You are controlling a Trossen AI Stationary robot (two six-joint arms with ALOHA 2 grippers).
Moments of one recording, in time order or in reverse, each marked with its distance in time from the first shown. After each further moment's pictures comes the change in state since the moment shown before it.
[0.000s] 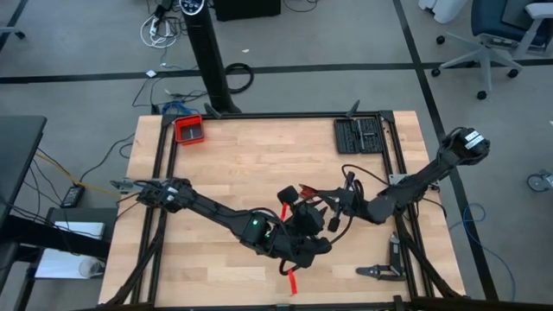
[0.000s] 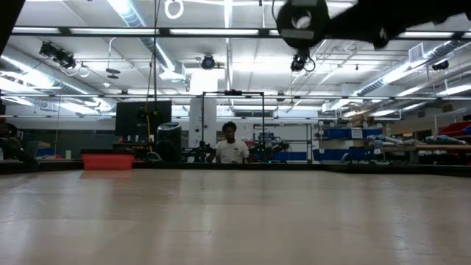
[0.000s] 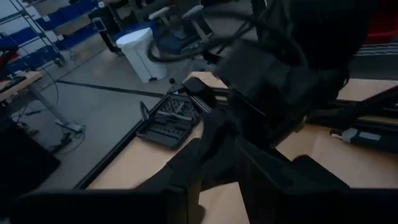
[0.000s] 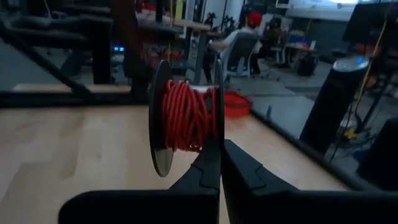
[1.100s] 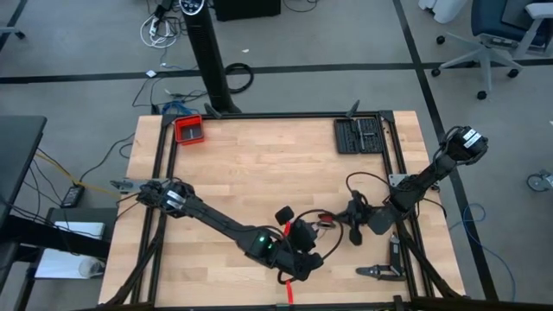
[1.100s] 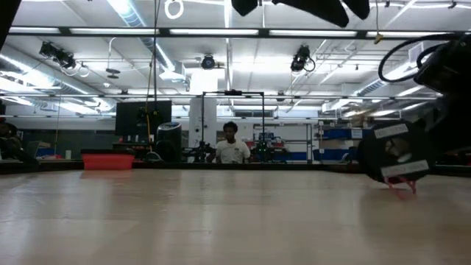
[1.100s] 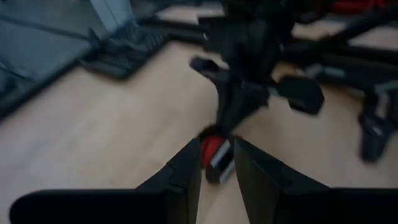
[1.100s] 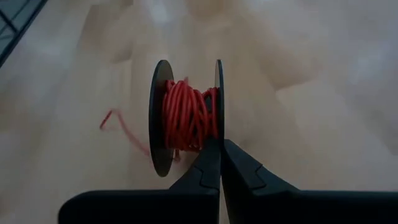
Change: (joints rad) left arm -0.035 0.016 -0.283 0.093 0.132 -0.323; right arm 0.139 0.001 -0.330 -0.271 -0.314 0.757
